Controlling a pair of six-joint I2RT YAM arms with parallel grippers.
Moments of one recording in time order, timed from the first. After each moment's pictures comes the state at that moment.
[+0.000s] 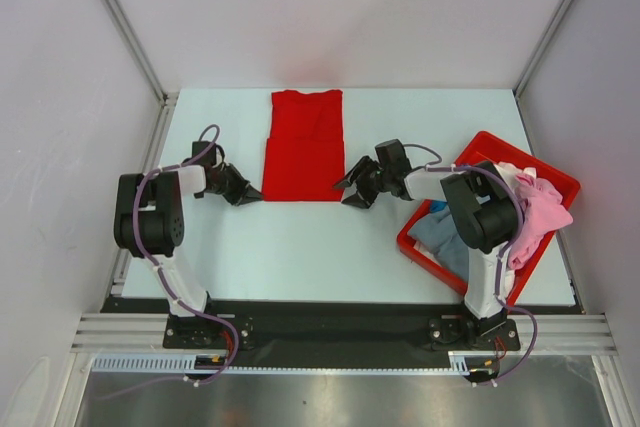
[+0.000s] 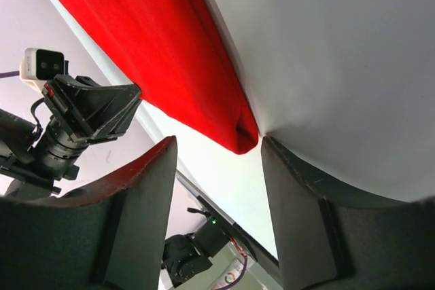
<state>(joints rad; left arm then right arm) 0.05 1.85 0.99 -0.27 0.50 -0.77 0.46 1.99 1.09 0.09 -0.46 1.23</state>
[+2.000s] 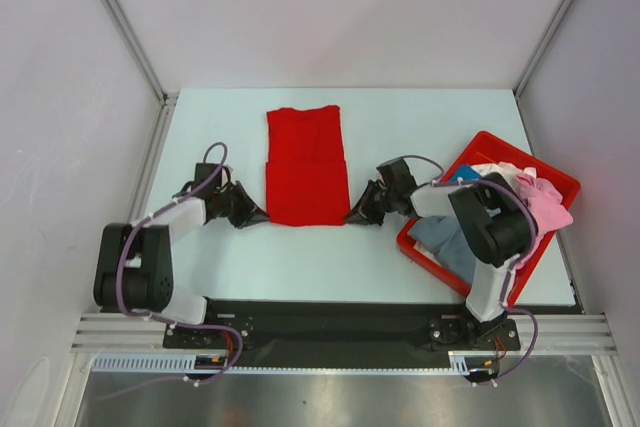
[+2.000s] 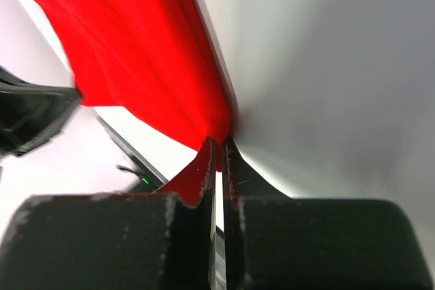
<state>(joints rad) -0.05 1.51 0.71 -0.25 0.49 -0.73 0.48 1.90 0.93 0.10 -0.50 1.02</state>
